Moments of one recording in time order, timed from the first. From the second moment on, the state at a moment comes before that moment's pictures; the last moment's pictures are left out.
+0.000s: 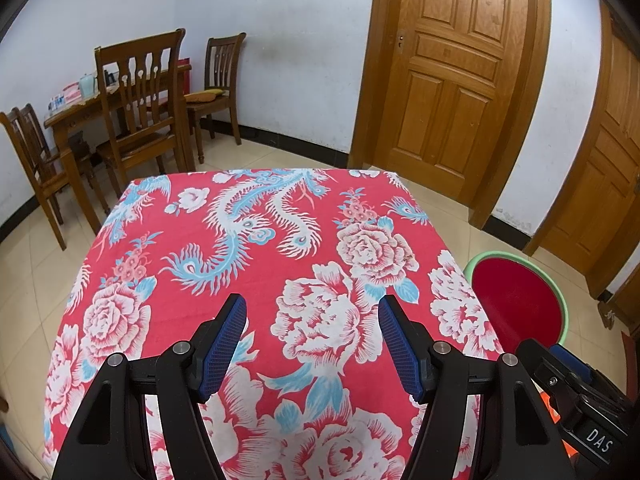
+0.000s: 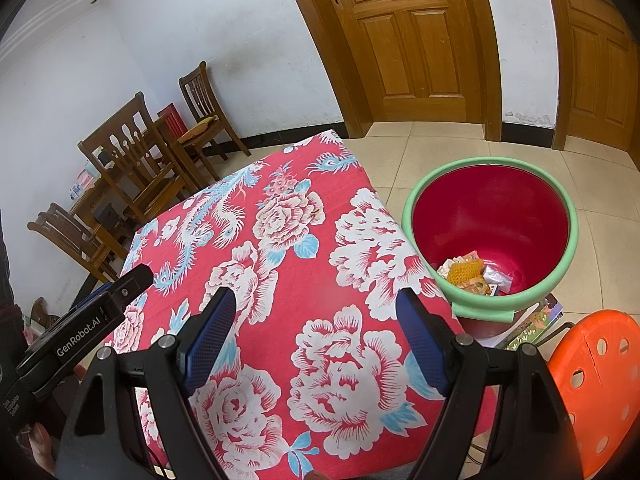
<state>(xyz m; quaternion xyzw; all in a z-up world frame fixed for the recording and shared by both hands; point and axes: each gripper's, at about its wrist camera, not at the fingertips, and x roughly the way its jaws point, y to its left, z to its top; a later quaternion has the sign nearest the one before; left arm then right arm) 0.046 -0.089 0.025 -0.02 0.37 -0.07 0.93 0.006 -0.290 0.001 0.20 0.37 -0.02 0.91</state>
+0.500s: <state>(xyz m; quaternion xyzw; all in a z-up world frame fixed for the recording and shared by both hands) 0.046 -0.089 0.025 -0.02 0.37 -0.07 0.93 0.005 -0.289 0.002 0.20 0.37 -0.02 0.91</state>
